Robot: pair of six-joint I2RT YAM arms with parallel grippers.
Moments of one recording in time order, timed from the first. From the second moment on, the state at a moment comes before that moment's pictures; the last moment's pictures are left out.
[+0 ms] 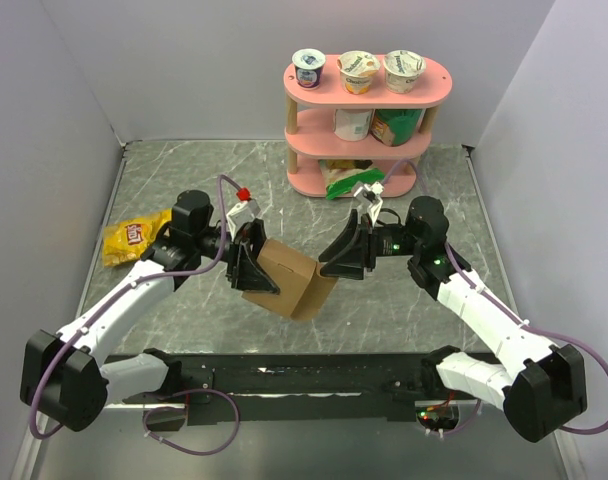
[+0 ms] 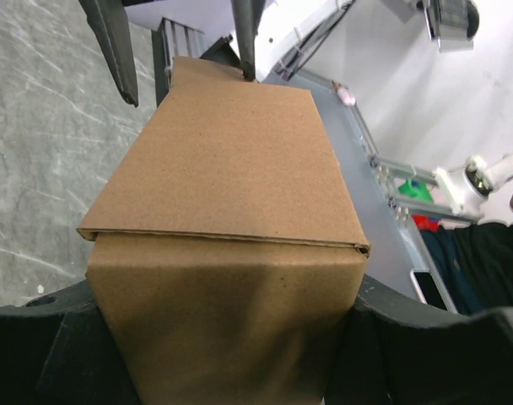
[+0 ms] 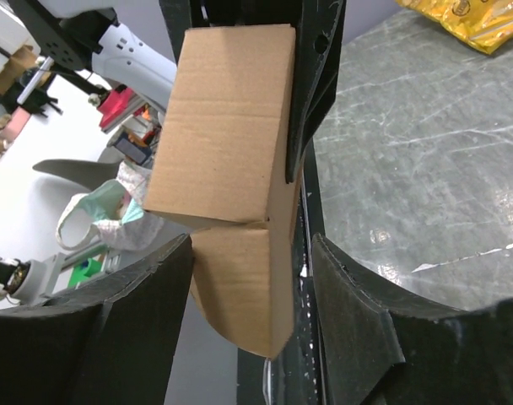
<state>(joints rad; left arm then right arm) -0.44 1.15 0.86 -0.02 1.41 -0.21 0.43 1.06 0.78 0.21 -1.16 0.55</state>
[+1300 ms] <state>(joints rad) -0.44 1.14 0.80 0.21 1.30 -0.44 0.43 0.81 0.73 0.06 -0.84 0.33</state>
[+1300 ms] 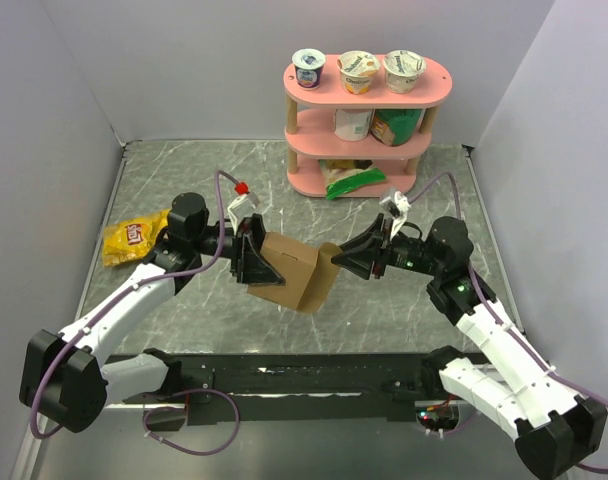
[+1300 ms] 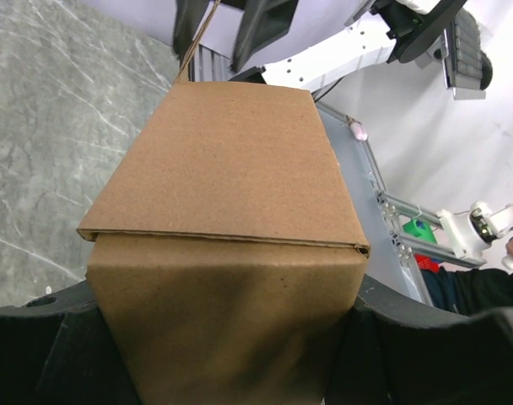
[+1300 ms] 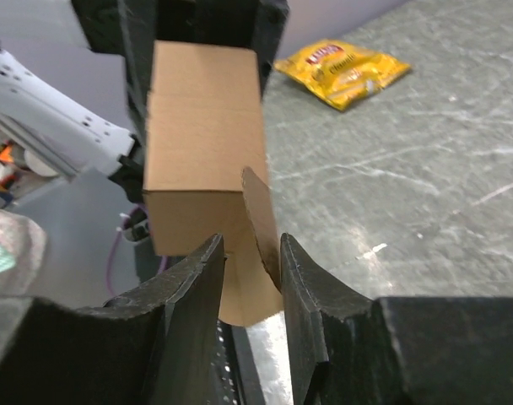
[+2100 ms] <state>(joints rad) -0.44 1.13 0.76 0.31 1.31 -0.75 0.56 0.72 0.71 -0.03 -0.63 0.02</state>
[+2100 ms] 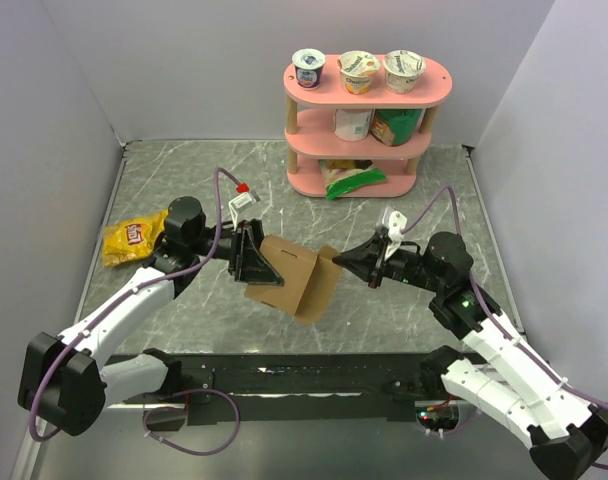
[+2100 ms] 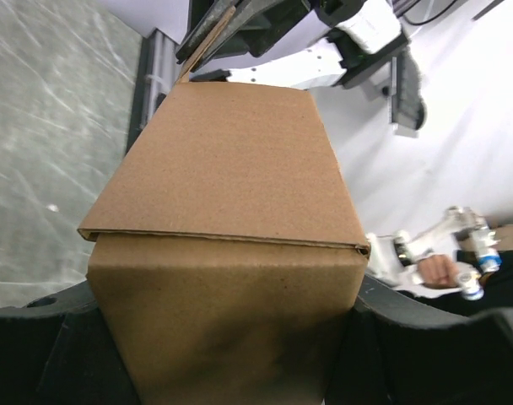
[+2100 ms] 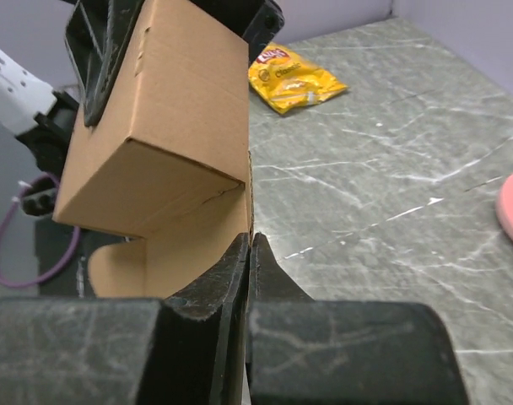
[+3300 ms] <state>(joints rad) -0.42 1.18 0.71 0.36 1.36 -1.00 0.96 0.79 0.79 -0.15 -0.16 -0.23</state>
